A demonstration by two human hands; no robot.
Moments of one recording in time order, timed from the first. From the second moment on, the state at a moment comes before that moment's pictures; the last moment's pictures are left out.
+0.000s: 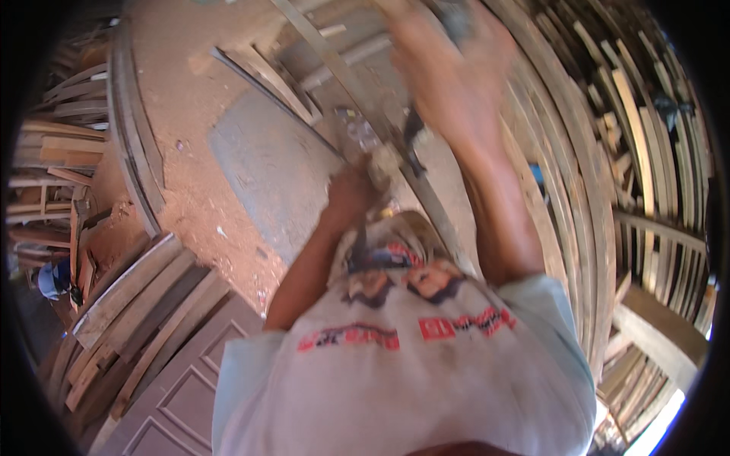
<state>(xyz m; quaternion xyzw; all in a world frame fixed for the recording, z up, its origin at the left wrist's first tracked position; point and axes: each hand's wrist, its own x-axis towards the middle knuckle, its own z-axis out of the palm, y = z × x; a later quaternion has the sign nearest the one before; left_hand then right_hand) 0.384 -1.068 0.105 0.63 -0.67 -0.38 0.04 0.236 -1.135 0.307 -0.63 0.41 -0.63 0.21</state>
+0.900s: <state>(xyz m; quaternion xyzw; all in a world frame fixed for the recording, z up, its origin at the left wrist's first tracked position) 0.386 -1.061 0.091 0.60 -0.71 -0.37 0.01 0.181 -1.053 0.246 -0.60 0.21 -0.73 0.25</state>
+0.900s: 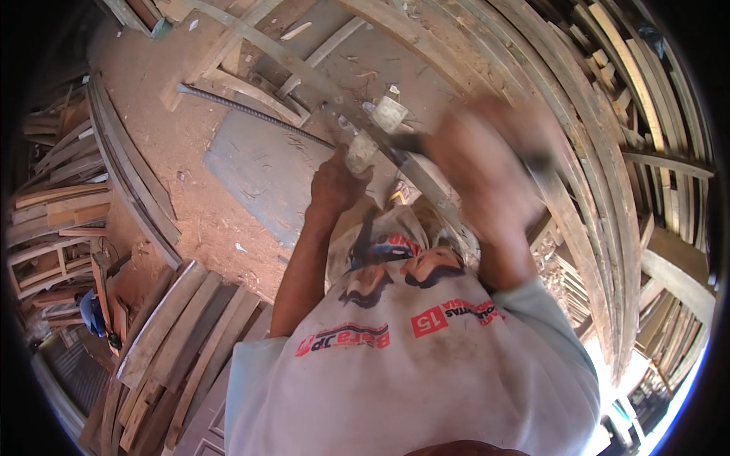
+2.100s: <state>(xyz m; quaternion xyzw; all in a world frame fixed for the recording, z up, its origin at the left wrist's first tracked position) 0.411 -1.103 0.080 0.47 -0.81 -0.35 -0.01 0.231 -0.991 0.270 -0.41 0.34 -0.82 0.22</state>
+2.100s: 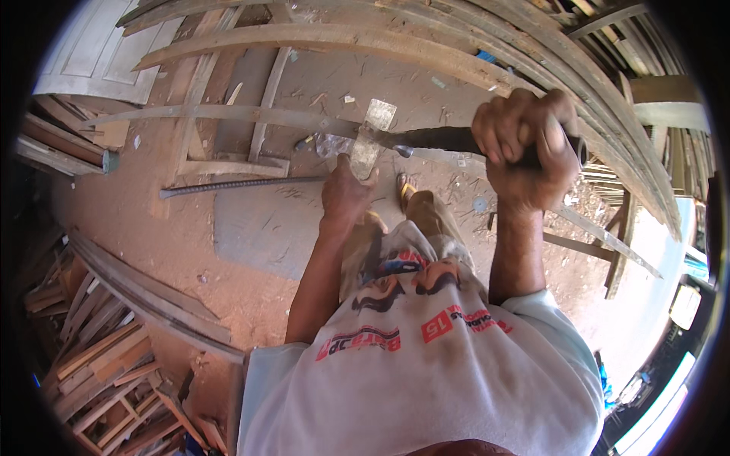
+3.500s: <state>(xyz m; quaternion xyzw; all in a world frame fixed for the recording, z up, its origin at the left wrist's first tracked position) 0.431 -1.032 0.085 0.30 -0.69 -0.65 -0.11 0.218 -0.800 0.239 -0.24 0.36 -0.89 0.15</state>
